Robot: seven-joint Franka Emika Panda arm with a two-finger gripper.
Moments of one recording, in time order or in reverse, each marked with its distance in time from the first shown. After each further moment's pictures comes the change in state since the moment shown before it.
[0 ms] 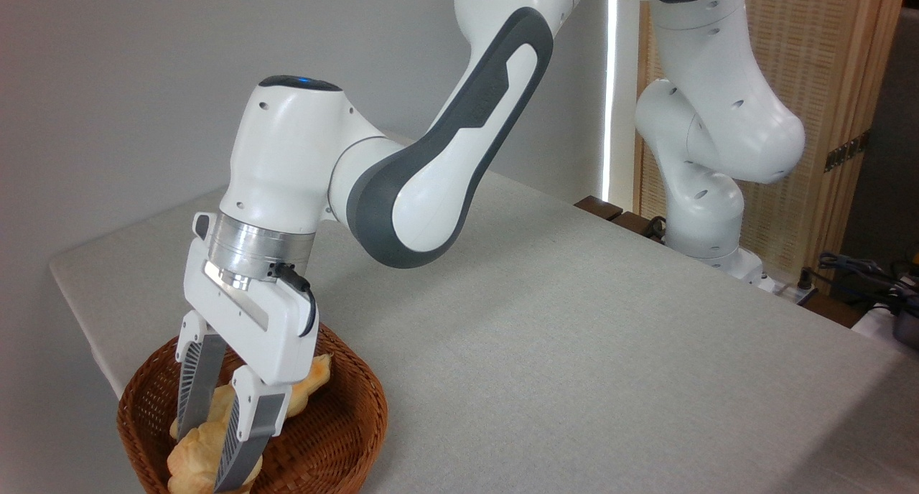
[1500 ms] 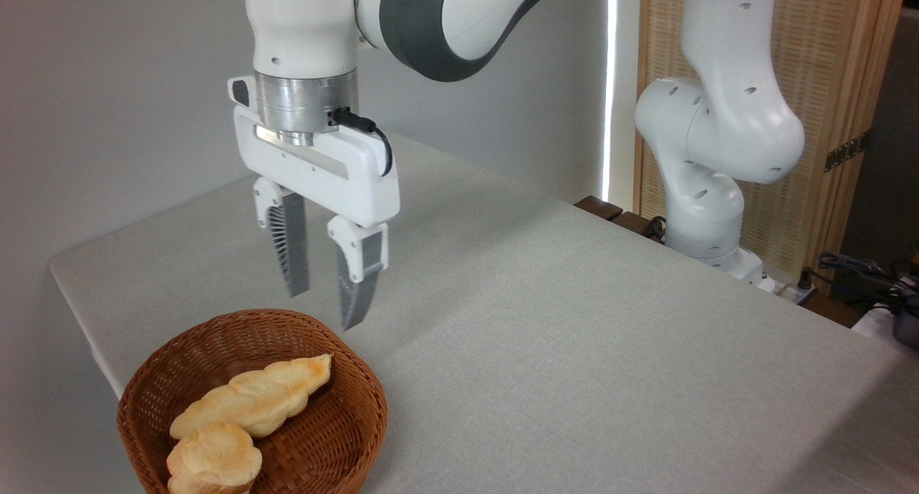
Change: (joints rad) arm -0.010 -0.313 -0.018 0.001 -0.174 -0.678 -0.028
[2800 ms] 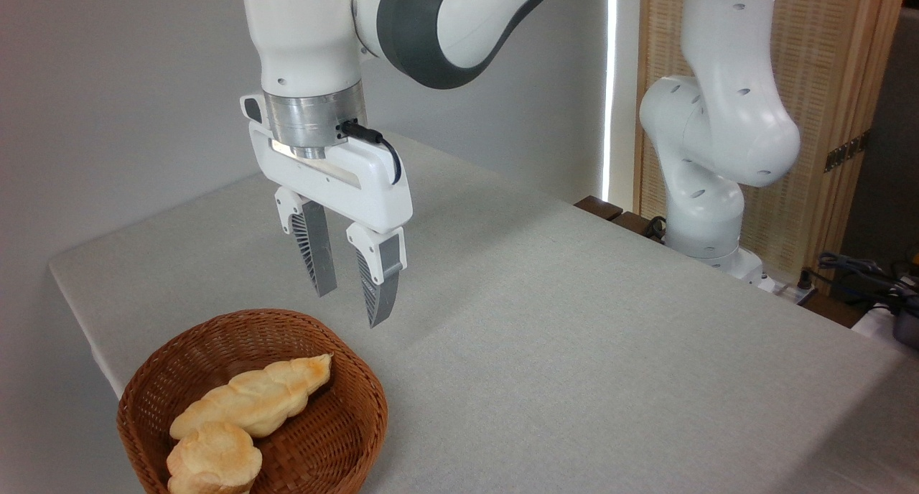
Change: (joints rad) arm -0.131 -0.003 0.115 -0.018 0.000 -0.113 -0.002
